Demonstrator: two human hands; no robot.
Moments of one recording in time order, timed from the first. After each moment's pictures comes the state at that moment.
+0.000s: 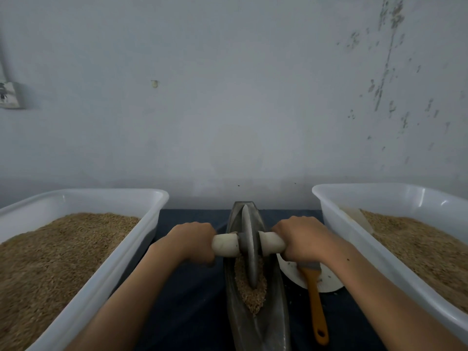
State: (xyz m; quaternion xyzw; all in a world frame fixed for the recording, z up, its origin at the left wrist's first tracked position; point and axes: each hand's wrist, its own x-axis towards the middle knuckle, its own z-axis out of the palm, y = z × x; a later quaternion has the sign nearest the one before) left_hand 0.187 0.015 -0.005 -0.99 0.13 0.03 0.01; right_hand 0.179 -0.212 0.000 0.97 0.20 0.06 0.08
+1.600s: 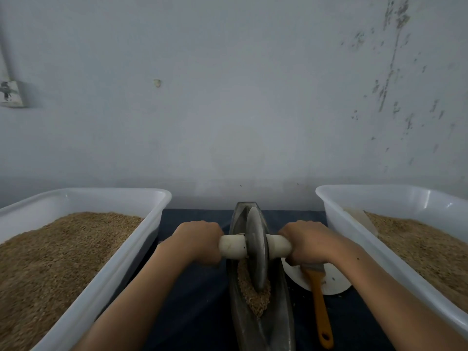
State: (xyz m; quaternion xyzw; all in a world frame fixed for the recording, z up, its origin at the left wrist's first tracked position) left_hand 0.188 0.011 -0.004 -0.99 0.14 0.01 0.04; right_hand 0.183 -0.216 -0.002 0.98 0.19 -0.01 0.04
